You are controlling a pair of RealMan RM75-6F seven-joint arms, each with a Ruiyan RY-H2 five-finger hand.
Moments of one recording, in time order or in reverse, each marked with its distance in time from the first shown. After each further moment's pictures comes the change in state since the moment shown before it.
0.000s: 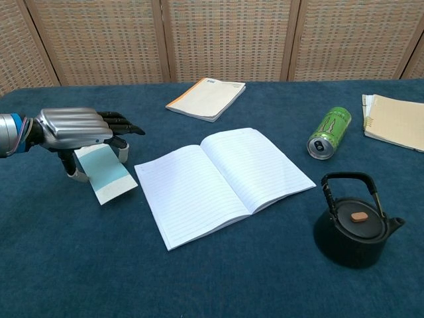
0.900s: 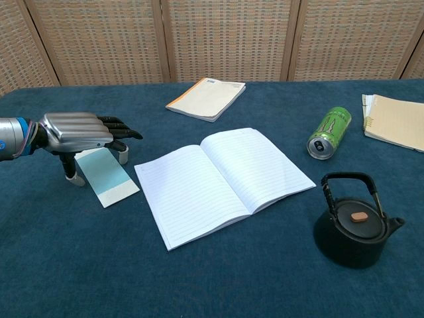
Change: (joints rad) left arm 0.001 -0.038 -0.002 0.060 0.004 -0.066 -0.038; right arm 0.001 -0.003 0.002 0.008 0.007 -0.005 0.000
